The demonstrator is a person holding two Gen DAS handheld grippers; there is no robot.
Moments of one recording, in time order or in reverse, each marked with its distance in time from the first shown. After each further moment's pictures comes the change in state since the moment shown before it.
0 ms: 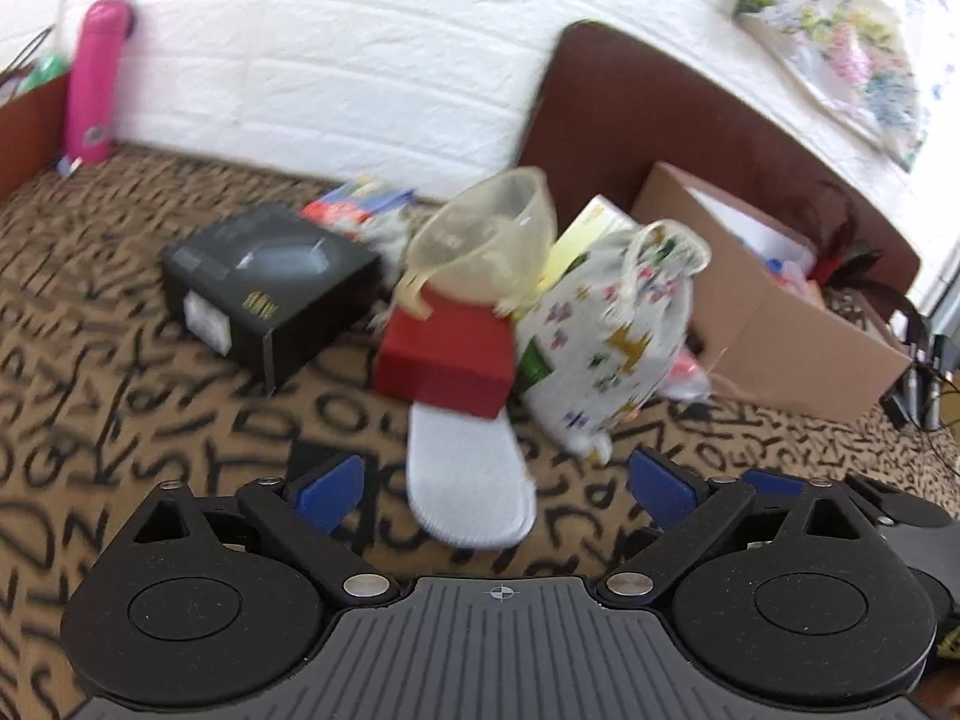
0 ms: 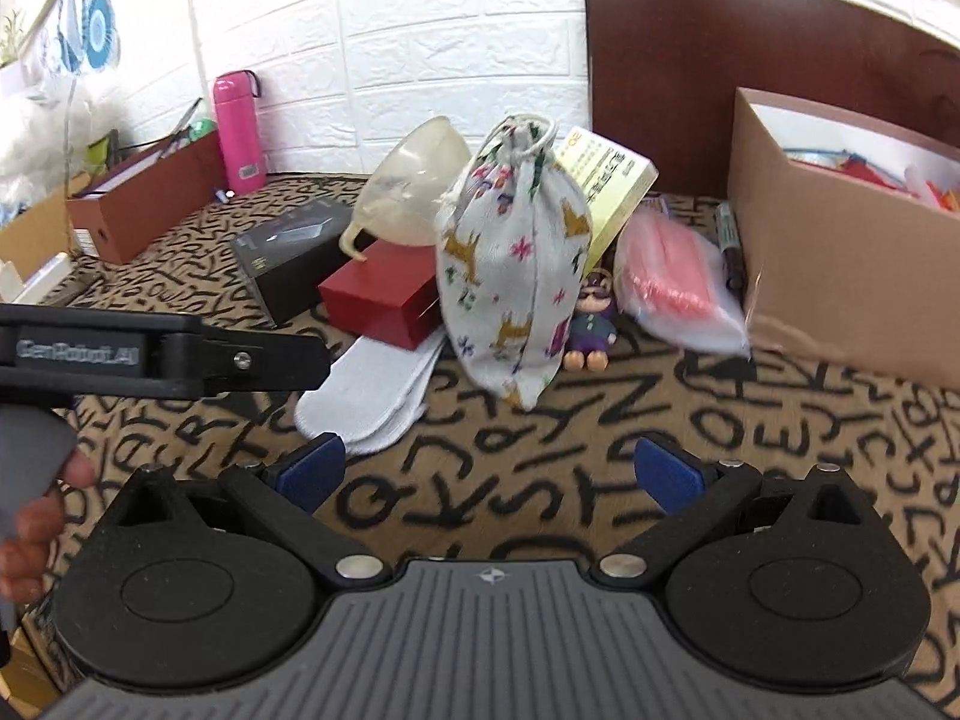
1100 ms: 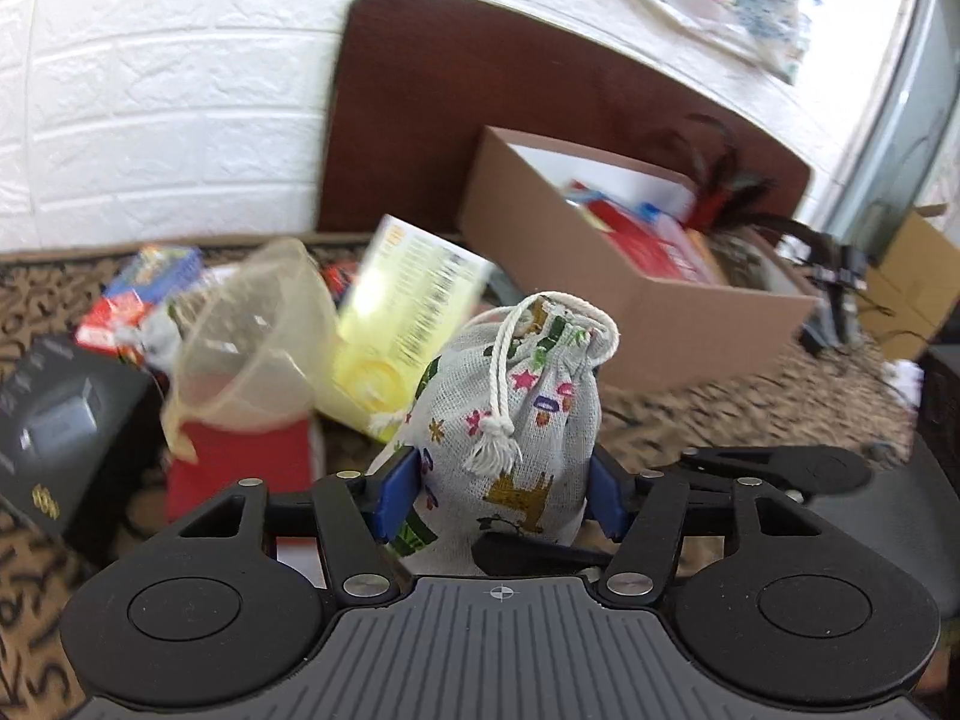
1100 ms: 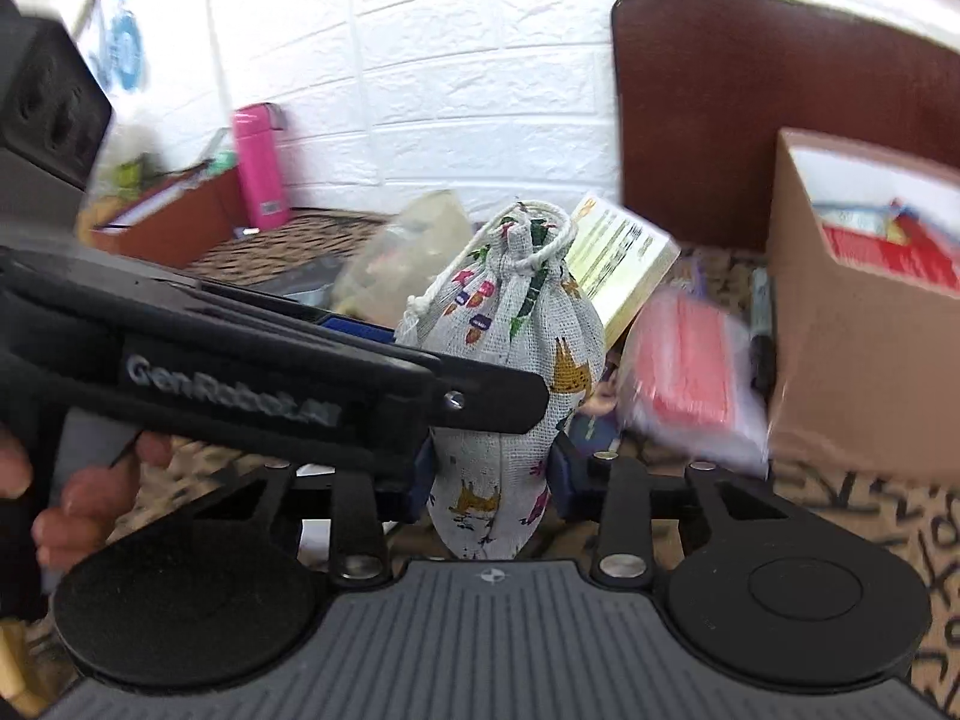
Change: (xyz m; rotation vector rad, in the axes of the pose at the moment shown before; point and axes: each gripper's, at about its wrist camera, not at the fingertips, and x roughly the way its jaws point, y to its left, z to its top) left arm 0.044 -0.061 0.049 0.209 0.122 -0.228; right arm 0.003 -0.037 0.031 -0.002 0.005 0.224
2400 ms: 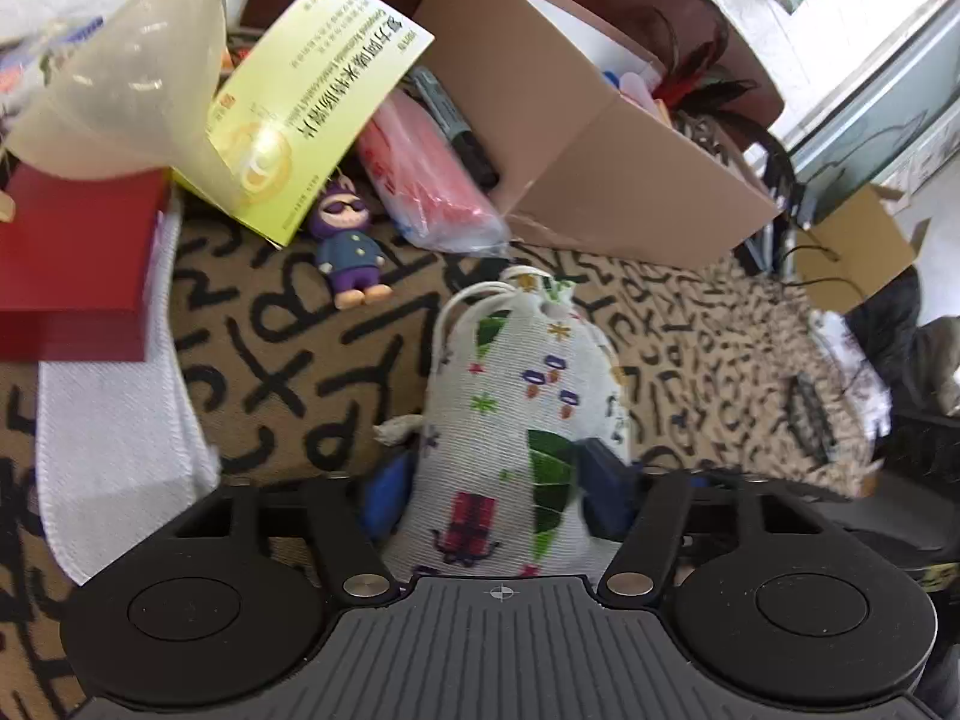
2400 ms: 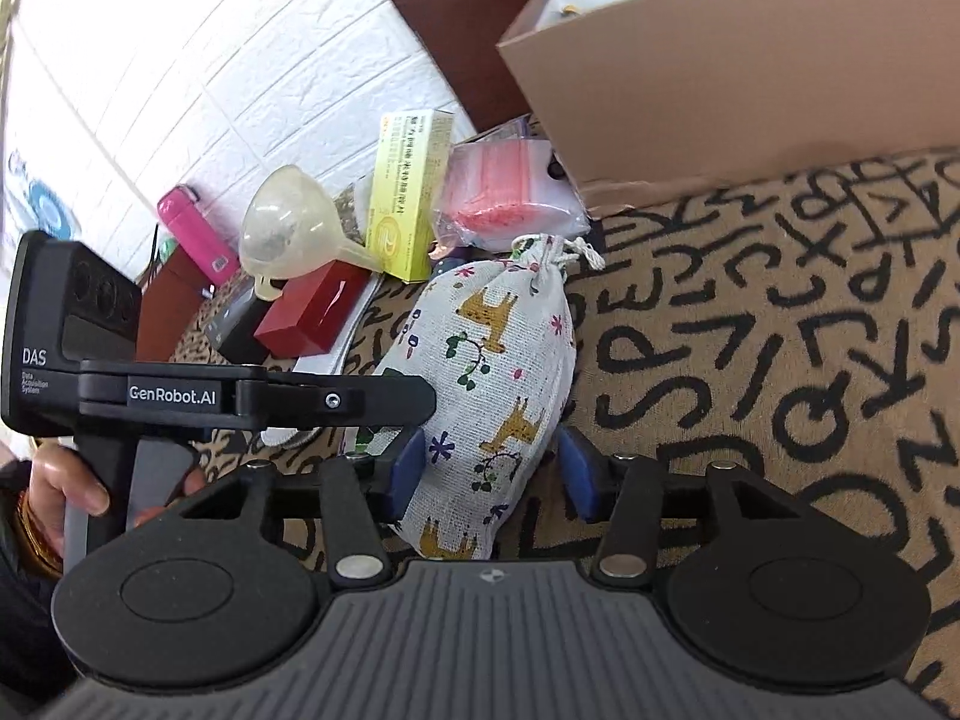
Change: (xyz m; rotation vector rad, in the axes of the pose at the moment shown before) left arm 0.061 0.009 -0.038 -0.162 0.253 -0.213; right arm -0.048 -0.066 -0.076 0.450 0.018 -0.022
